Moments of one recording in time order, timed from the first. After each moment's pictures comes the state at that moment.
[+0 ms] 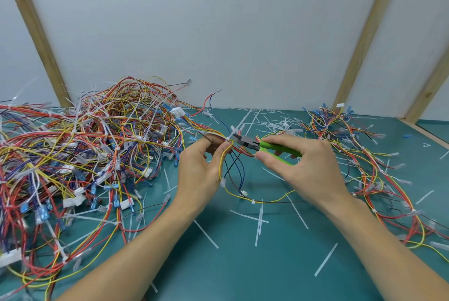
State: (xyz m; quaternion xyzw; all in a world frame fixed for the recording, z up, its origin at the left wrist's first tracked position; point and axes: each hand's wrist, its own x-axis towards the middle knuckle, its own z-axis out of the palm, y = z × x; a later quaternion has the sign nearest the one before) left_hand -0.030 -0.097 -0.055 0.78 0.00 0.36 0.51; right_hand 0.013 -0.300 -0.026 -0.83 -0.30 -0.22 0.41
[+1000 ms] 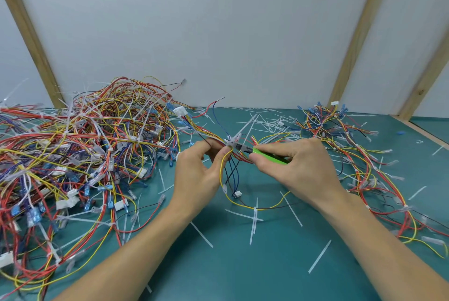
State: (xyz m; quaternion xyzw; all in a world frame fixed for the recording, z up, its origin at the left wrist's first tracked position) left_hand -0.037 -0.103 -0.053 0.80 -0.04 0.36 0.49; right_hand 0.009 -0.301 -0.025 -0.84 -0.31 -0.21 0.40
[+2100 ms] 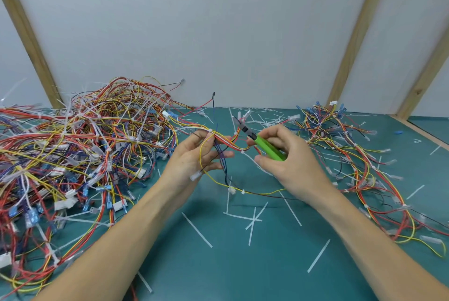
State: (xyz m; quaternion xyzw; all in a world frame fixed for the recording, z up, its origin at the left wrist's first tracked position) left_hand -0.025 -0.083 -0.043 0.57 -0.05 0.09 0.81; right_hand 0.015 -0.291 -0.028 -0.80 -0.26 -0.06 0.54
